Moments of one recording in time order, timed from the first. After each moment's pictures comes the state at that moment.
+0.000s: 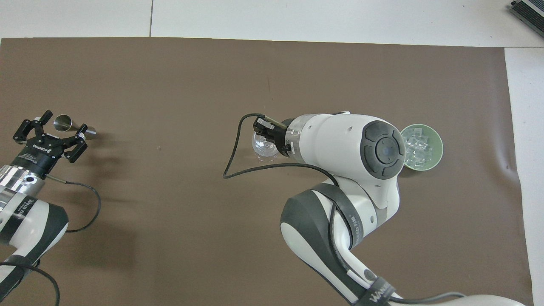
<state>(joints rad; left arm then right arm) 0.10 0.11 0.11 -2.28 -2.19 2.51 -0.43 0.04 0.22 0.54 -1.83 0.17 2.46 0.93</state>
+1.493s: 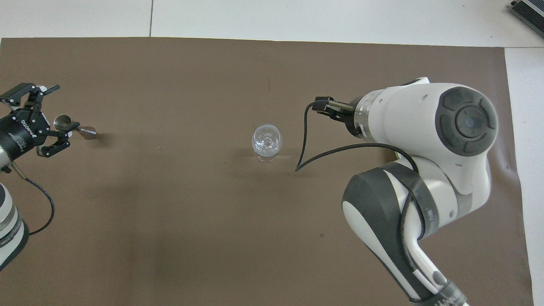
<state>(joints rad) -0.05 -0.09 0.11 -2.21 -0.96 2.61 -0.44 0.03 0.07 0.29 -1.78 -0.02 2.13 0.66</state>
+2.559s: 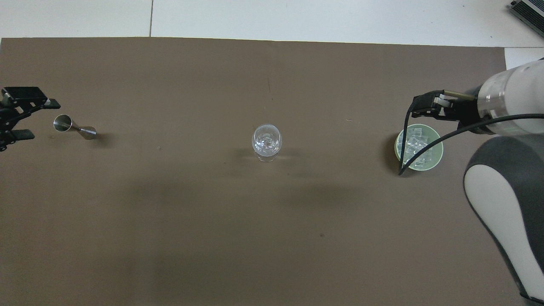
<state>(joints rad) -0.08 -0.09 0.10 -1.77 -0.07 1.85 -0.44 0.03 0.01 0.03 -1.61 -0.02 1.71 0.32</state>
